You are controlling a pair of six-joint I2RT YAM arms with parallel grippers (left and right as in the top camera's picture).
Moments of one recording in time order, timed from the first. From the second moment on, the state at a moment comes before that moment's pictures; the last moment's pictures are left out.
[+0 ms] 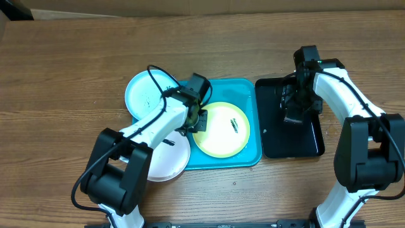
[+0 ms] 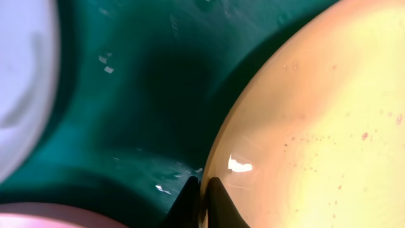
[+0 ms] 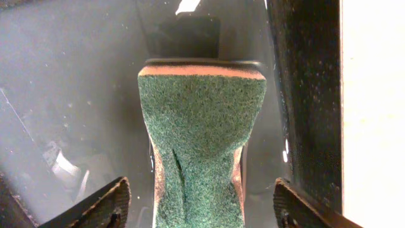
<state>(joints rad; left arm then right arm) -0.46 1.87 1.21 -0.75 -0.01 -0.38 0.07 1.94 1.38 -0.95 0.09 0.28</state>
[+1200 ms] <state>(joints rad) -0.42 1.87 1.22 -0.86 0.02 -0.43 0.07 1.94 1.34 -0.91 0.09 0.28</state>
